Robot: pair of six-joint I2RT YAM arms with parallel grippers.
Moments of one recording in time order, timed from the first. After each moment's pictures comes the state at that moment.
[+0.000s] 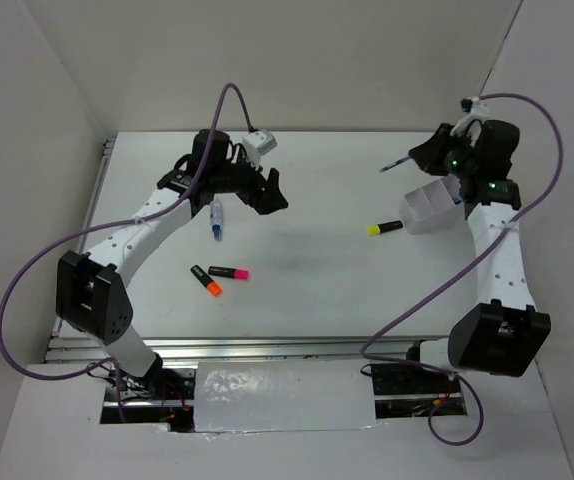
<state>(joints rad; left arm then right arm) -0.43 1.63 1.45 -0.34 0.63 0.07 -0.16 1.34 1.31 -0.30 -0.61 0.24</state>
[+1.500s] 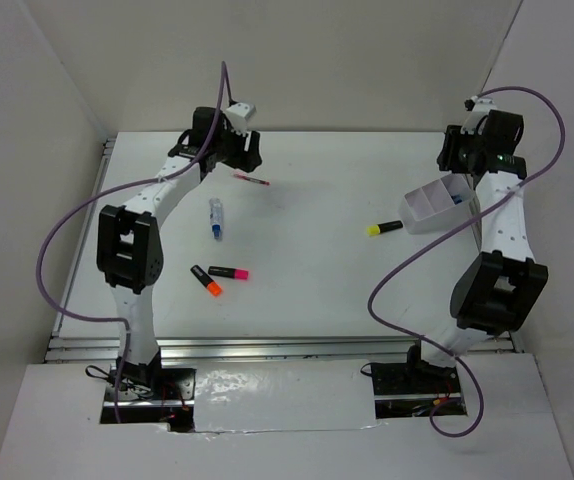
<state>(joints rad) -0.27 2.00 1.75 -0.28 0.30 0.07 -0.31 1.63 1.57 -0.51 -0.25 -0.13</state>
